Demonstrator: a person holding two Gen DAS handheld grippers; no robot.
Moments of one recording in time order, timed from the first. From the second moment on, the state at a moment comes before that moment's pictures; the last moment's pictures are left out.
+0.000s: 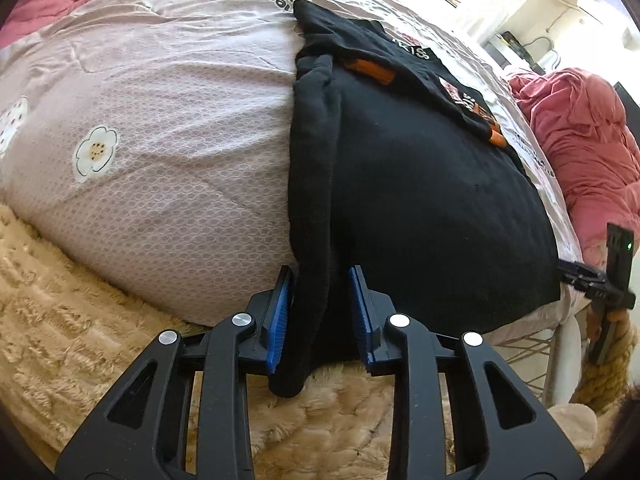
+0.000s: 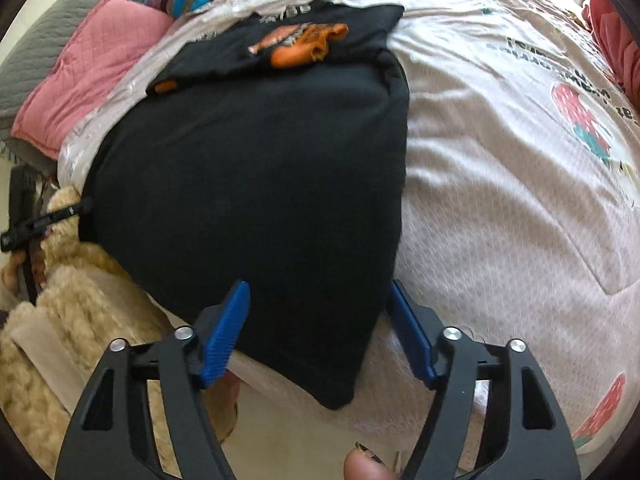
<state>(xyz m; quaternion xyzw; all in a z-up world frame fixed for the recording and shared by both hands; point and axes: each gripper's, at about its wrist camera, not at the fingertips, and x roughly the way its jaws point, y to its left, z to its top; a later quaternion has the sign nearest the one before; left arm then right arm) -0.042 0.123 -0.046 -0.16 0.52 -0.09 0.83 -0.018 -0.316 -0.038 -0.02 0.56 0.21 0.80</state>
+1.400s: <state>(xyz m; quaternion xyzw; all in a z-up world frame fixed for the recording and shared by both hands) 0.008 0.163 0.075 -0.23 0.37 -0.10 0.89 0.031 -0.333 0.085 0.11 0.26 0.21 0.94</state>
